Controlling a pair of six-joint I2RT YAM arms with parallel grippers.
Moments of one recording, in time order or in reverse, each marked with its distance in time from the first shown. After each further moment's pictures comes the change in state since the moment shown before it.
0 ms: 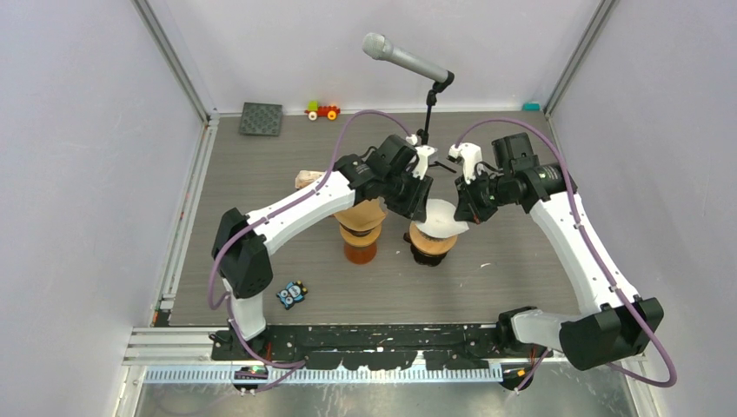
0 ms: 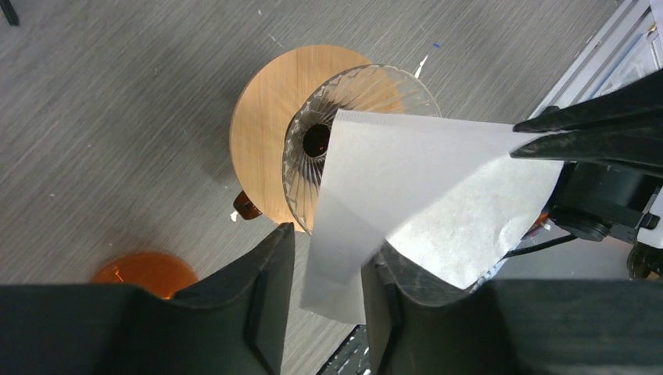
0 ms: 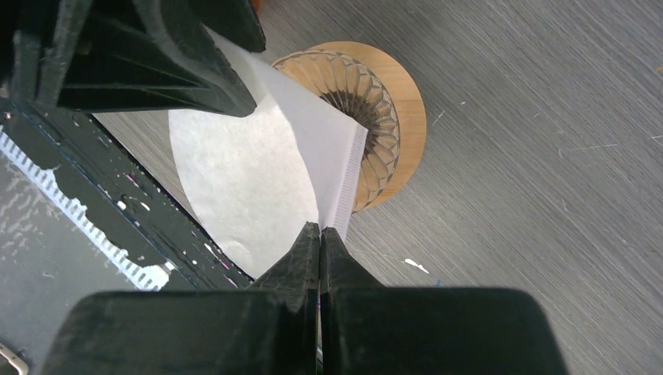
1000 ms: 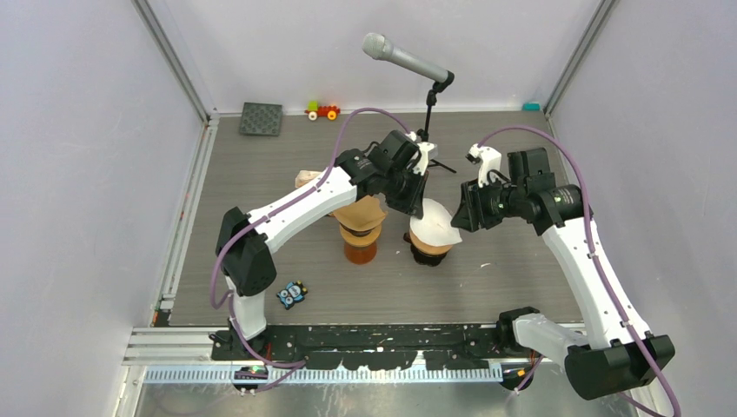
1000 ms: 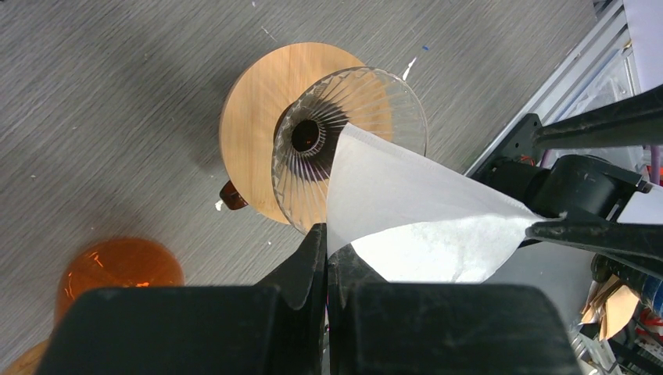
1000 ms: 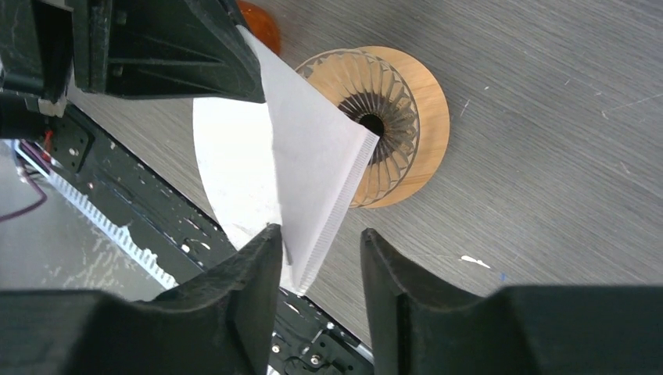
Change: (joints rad) left arm 0.000 0.021 0.075 -0.071 0.007 -0.058; right arm -0.036 -0.150 -0.090 0.065 -0.027 0.248
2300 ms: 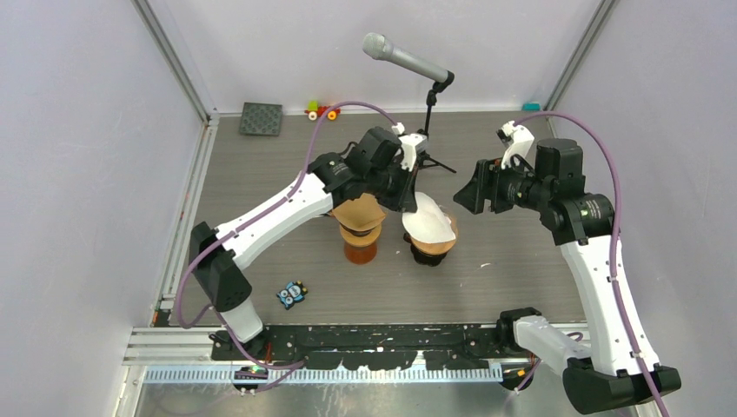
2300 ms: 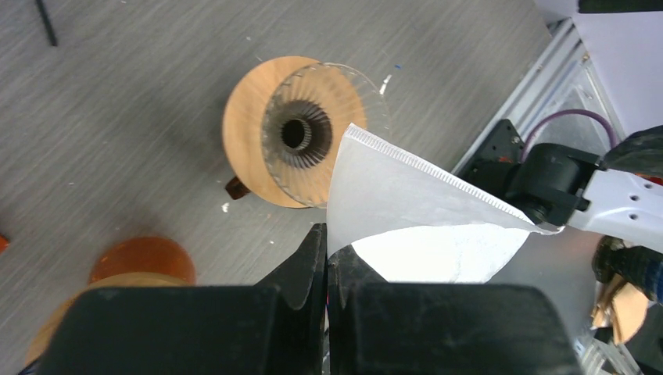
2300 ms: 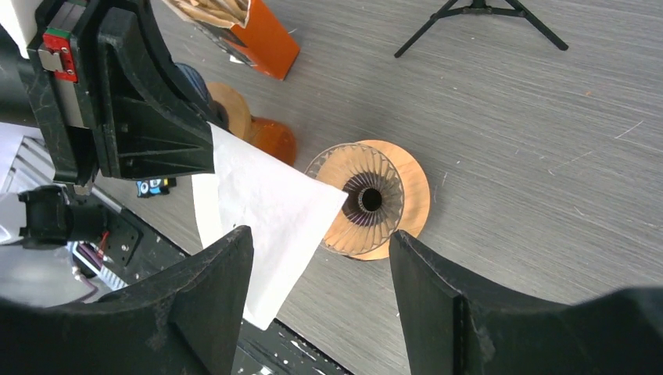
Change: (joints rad) left arm 0.014 -0.169 -0.106 0.070 -0.023 0.040; right arm -0.062 -0.080 0.095 0.115 0.021 0.189
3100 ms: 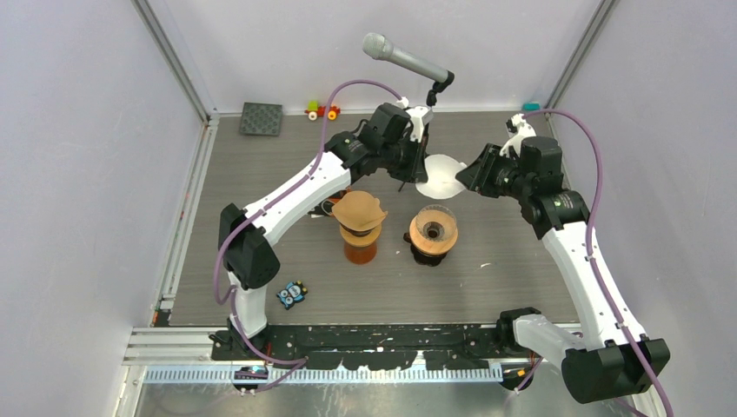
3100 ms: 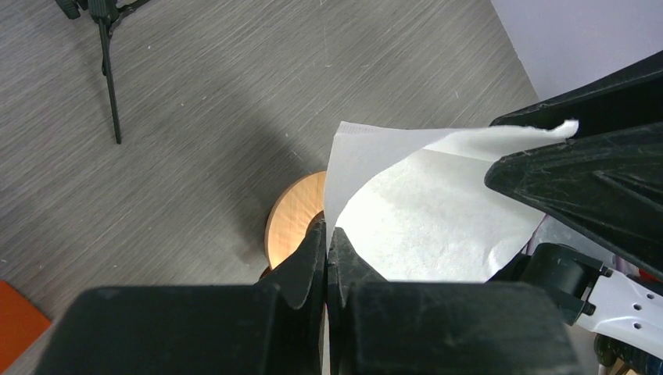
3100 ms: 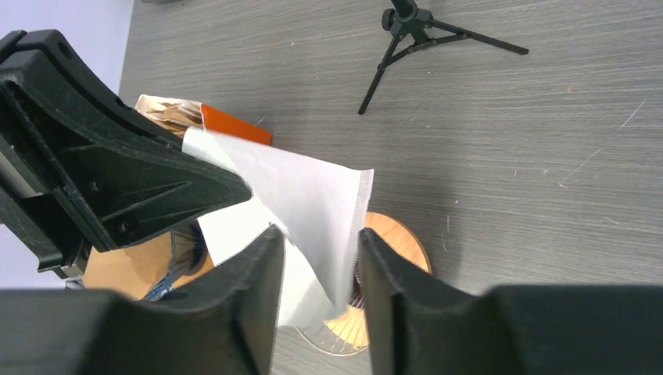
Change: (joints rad) left arm 0.063 0.211 0.248 0.044 -0.017 -0.031; right arm 0.000 0.057 -0.177 0.336 0.169 0.327
